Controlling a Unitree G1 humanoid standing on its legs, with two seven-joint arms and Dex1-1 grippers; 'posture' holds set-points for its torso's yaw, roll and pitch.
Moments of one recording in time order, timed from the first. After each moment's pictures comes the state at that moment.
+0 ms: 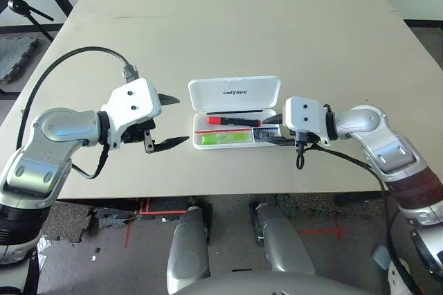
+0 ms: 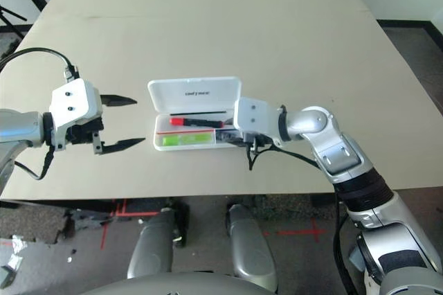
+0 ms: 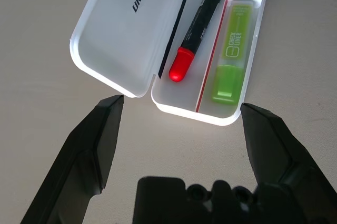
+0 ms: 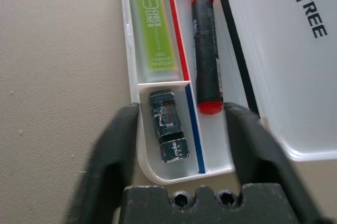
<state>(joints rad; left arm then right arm) -0.26 0.95 0.03 -0.39 -0.27 0.39 -1.04 -0.49 -0.67 0.28 -0.10 0.09 0.27 1.10</state>
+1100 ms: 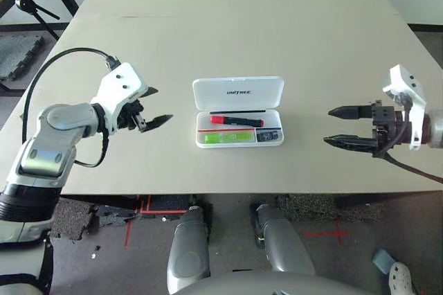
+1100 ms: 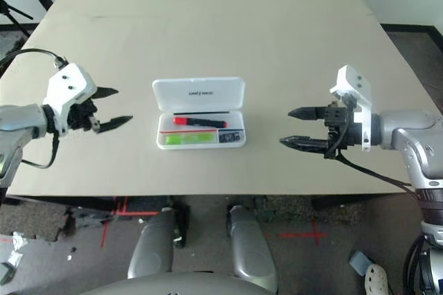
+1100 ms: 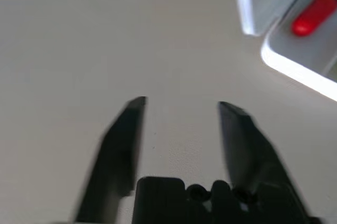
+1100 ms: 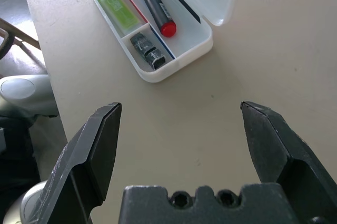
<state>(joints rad) -0.39 0.84 -0.02 -0.06 -0.15 0.46 -0.87 -0.30 -0.93 -0.11 -0.03 0.49 0.56 1.28</state>
